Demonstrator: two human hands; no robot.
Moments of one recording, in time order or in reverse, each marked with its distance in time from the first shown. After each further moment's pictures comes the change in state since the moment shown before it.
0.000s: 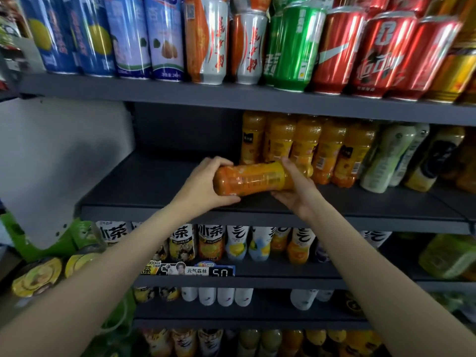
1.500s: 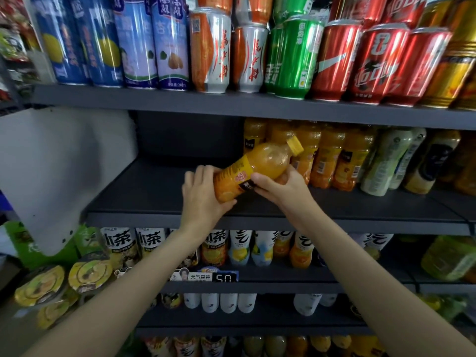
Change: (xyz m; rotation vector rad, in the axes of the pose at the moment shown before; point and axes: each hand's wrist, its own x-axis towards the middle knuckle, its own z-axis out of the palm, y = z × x) left_hand -0.015 -0.003 0.023 0.215 0.439 -0.039; right_hand -0.040 0.011 0.023 -0.415 -0.277 -0.385
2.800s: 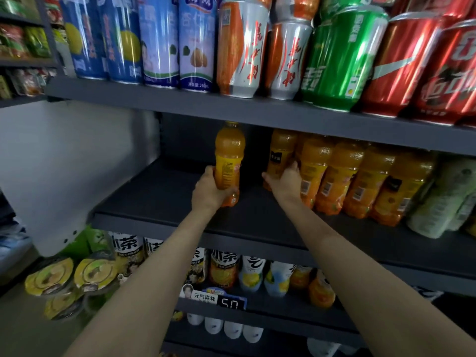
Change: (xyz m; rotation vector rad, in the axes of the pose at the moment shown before) left_hand 0.071 -0.058 0.050 -0.177 -0.141 -0.490; right_hand 0.160 0.068 0.013 -0.652 0.287 -0.112
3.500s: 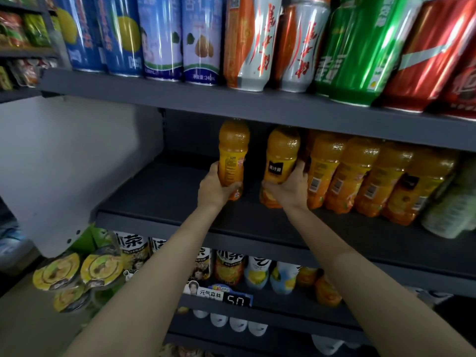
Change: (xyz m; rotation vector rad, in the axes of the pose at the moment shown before) left_hand 0.010 -0.010 0.006 -0.082 -0.014 -0.012; right_hand -0.016 0.001 0.005 -0.022 -0.026 0.064
